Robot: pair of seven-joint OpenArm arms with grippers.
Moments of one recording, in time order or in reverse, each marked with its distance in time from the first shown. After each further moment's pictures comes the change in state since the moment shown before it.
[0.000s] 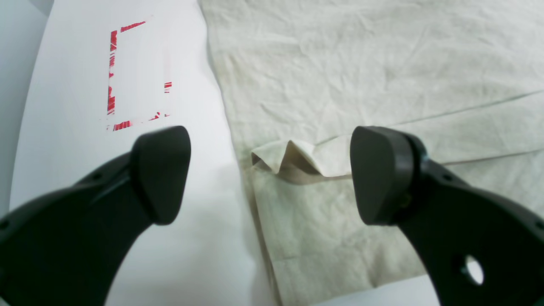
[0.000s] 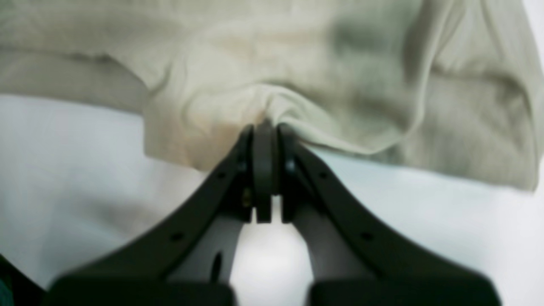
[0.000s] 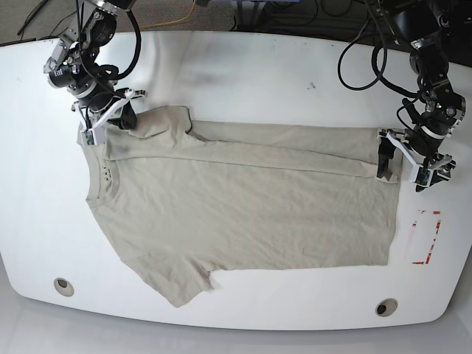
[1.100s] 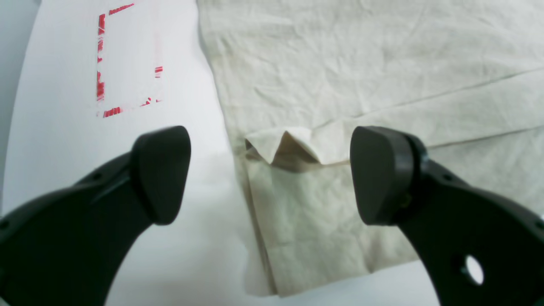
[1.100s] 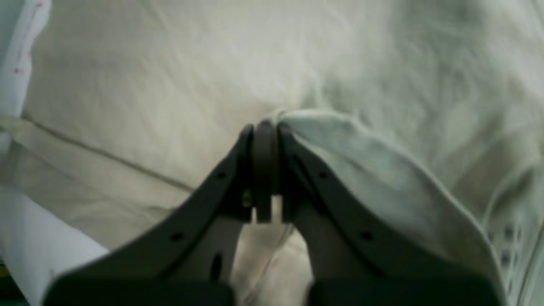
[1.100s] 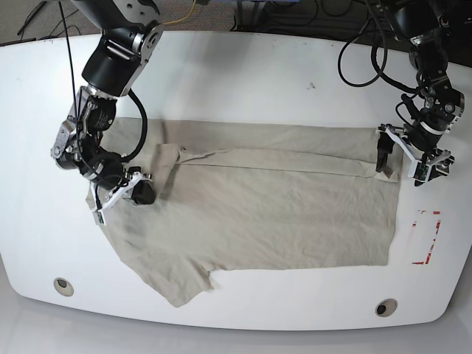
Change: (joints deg) left arm 1.2 0.0 0.2 0.0 0.2 0.0 0.0; right arm 29.0 2.9 -4.0 -28.7 -1.1 0.0 0.5
